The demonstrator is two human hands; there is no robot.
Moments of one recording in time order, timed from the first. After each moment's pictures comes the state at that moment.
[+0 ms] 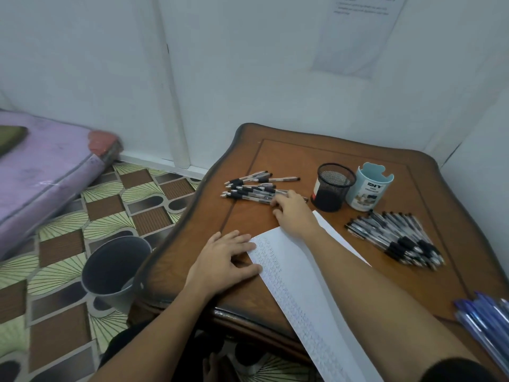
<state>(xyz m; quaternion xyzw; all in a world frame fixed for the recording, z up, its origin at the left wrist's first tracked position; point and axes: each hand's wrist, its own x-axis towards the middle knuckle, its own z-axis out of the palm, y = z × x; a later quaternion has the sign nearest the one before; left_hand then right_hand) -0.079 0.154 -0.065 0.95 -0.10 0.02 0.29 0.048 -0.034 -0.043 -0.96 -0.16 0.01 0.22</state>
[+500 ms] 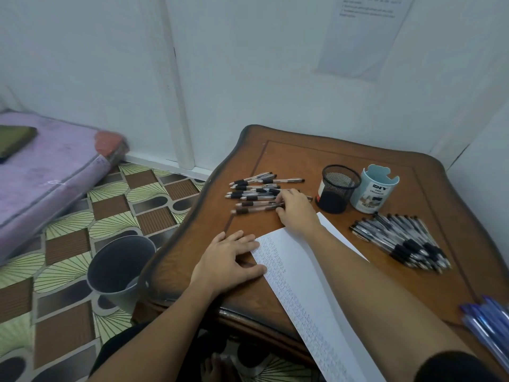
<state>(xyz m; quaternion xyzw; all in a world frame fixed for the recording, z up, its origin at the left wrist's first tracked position) -0.079 0.153 -0.061 0.96 -0.09 0.01 0.27 0.054 -0.025 -0.042 -0.97 -0.14 -0.03 0.22</state>
